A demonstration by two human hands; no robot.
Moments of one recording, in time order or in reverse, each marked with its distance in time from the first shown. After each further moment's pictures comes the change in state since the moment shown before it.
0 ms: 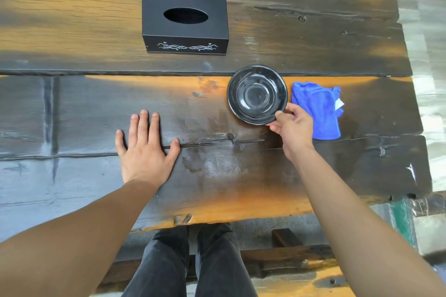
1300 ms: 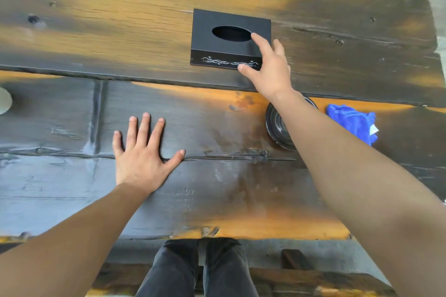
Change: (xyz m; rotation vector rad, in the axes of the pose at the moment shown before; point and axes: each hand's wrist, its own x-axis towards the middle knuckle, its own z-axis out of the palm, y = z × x) left_hand 0.019 -0.082 -0.021 0.069 -0.002 0.007; right_hand 0.034 -0.100 0.175 -0.904 -0.231 -0.606
